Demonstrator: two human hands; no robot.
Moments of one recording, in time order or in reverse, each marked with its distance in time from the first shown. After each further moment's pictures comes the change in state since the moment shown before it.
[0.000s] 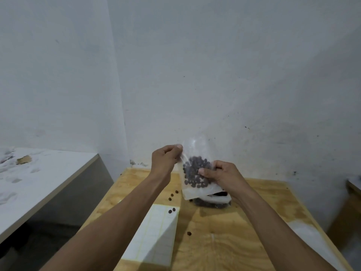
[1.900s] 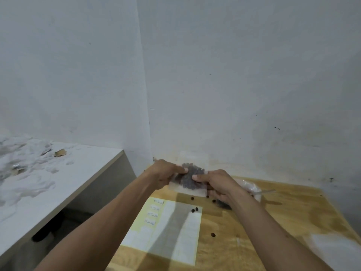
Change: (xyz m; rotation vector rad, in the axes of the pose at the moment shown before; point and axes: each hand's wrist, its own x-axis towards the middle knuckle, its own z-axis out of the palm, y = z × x) left_hand 0.006 0.007 -0.079 0.331 -0.133 -0.414; right_hand 0.023 0.005 0.078 0.105 -0.149 0.325
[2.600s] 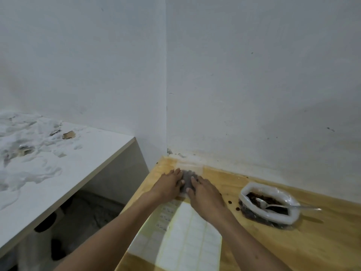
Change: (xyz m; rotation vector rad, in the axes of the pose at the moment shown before) left_hand 0.075 -0.092 -0.046 0.926 0.017 0.239; right_hand 0.080 0.061 0.086 -1.258 0.033 -0.295
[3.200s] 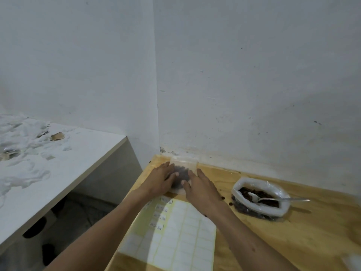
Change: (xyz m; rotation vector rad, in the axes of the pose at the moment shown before) left_hand 0.003 -0.012 -0.006 -0.042 0.163 0.143; right_hand 0.000 0.002 -0.013 0.085 0.055 0.006
